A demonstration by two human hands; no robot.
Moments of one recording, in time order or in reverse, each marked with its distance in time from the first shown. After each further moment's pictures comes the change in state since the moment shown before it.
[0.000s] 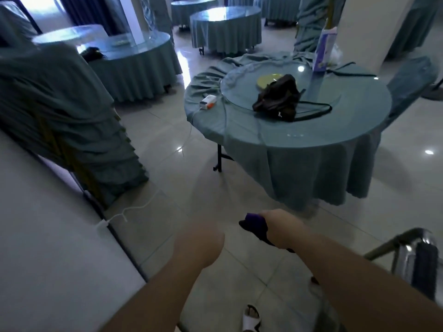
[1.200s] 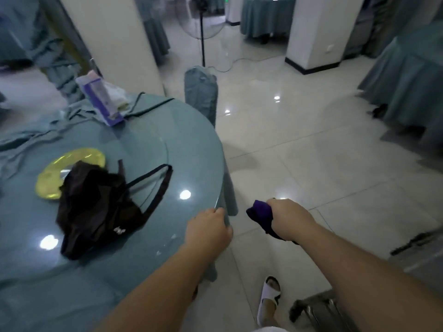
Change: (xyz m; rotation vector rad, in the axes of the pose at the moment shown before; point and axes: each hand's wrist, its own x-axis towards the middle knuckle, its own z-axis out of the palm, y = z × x) left_hand 0.531 0.492 -0.129 0.264 -0.111 1.028; right_hand 0.166 0.430 -0.209 0.418 0.330 1.084
